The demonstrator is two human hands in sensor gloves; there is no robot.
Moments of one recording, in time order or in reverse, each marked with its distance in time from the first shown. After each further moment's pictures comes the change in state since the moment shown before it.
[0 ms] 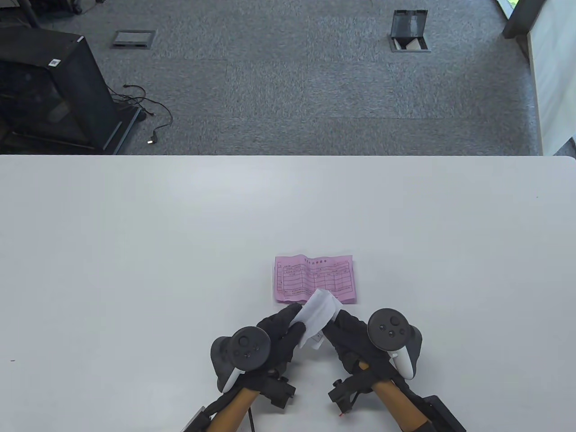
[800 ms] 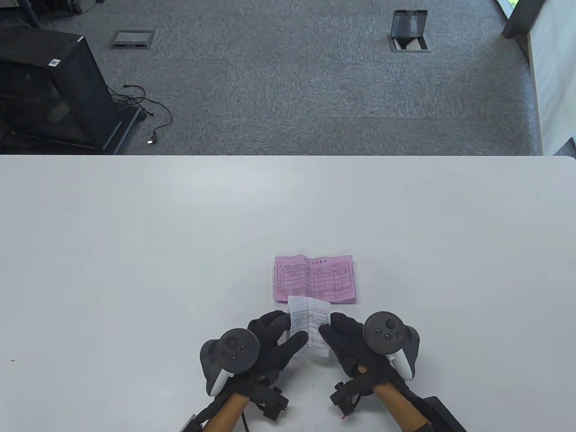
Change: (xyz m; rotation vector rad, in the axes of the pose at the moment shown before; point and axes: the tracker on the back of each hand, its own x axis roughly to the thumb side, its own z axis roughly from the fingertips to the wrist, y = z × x) left_hand -0.014 0.005 0.009 -0.132 0.073 0.122; right_hand 0.001 0.003 0.002 0.013 -0.050 0.080
